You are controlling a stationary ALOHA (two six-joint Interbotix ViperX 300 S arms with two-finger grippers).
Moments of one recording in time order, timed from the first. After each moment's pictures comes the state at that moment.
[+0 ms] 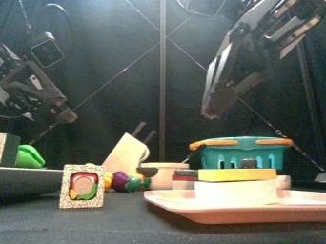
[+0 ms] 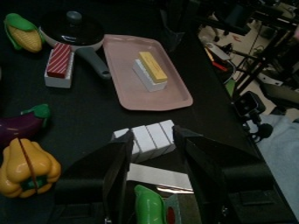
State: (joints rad) left arm -0.09 -0.33 1.30 0.22 -0.67 -0.43; right arm 0.29 -0.01 0.59 -0.35 0.25 0.40
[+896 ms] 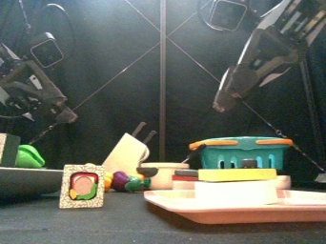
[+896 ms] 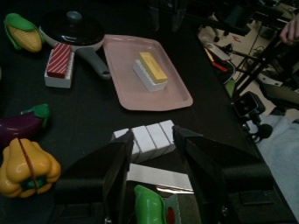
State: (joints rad) left arm -0.09 -0.33 1.30 0.22 -0.67 -0.43; right arm 0.23 -0.15 0.79 -0.20 0.04 0.40
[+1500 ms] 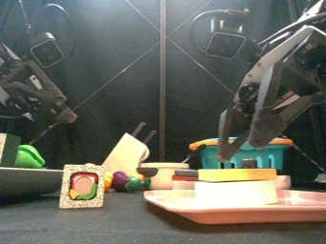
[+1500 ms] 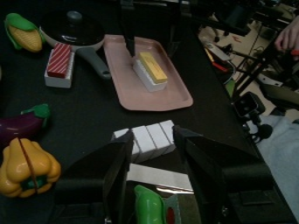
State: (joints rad) left arm -0.09 -0.33 1.30 0.22 -0.67 -0.43; right arm 0.24 -0.01 0.78 -0.23 0.04 0.40
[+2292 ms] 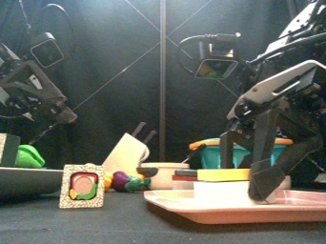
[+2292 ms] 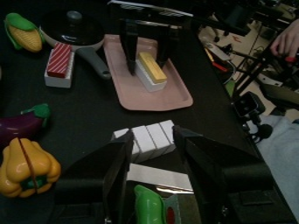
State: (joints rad) left arm -0.09 -0.33 1.30 0.22 -0.67 -0.43; right arm 0.26 0.12 0.71 -0.27 0.13 0.40
